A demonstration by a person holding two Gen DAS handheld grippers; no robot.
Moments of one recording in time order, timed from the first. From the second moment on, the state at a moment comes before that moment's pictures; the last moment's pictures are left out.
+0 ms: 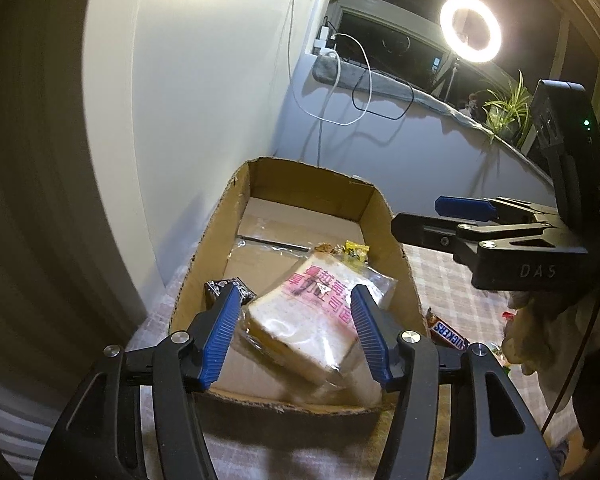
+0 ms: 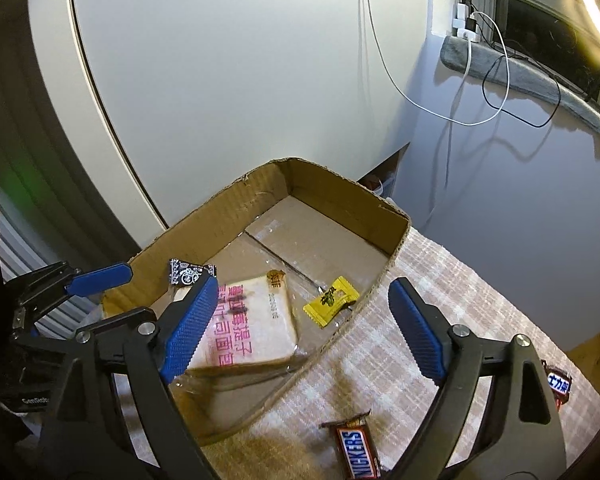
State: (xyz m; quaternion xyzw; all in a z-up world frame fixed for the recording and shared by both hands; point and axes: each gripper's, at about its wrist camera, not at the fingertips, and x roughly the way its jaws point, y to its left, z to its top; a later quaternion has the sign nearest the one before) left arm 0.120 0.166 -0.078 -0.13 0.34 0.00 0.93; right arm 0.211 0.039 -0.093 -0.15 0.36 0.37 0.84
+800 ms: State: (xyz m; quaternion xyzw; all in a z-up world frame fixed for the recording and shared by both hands) left arm 0.085 0.079 -0.072 -0.09 0.33 -0.09 0.93; right arm 0.127 -0.140 -0.068 -0.09 0.34 0.27 0.90
